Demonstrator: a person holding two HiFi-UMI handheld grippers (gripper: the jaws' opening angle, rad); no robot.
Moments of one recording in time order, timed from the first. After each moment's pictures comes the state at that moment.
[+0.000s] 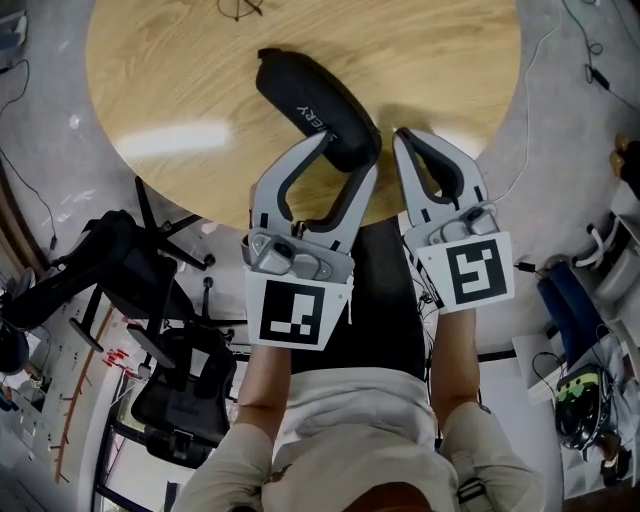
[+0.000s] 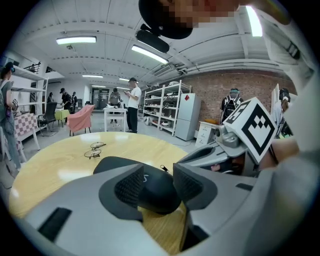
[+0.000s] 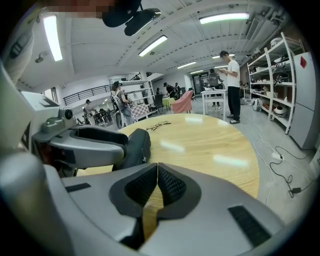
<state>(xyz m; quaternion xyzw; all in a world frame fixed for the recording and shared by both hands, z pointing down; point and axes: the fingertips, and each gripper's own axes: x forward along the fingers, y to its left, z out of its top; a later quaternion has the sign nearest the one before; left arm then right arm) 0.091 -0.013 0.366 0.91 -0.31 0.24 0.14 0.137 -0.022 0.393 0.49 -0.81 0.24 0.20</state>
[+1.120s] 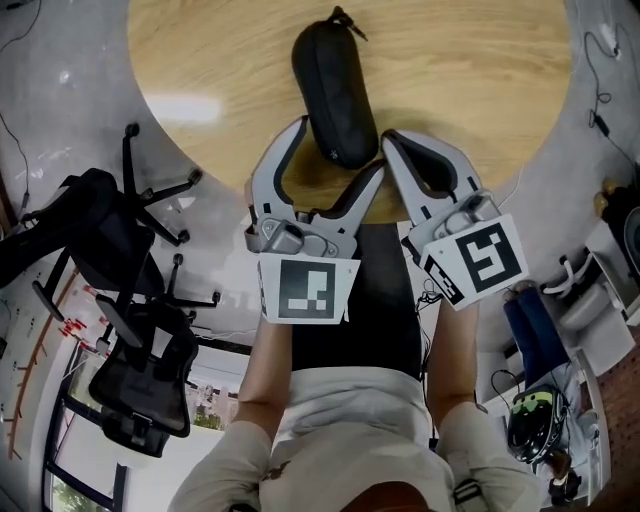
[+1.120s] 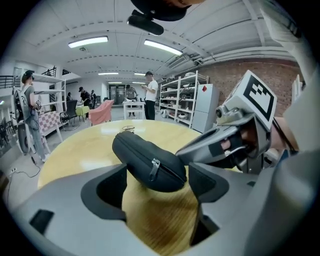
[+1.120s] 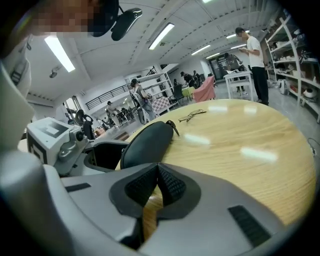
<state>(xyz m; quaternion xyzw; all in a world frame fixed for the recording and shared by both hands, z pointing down) 0.027 -0.020 0.399 0.86 -0.41 0.27 0.15 0.062 -0.028 0.402 0.35 -0.87 0.30 0.20</state>
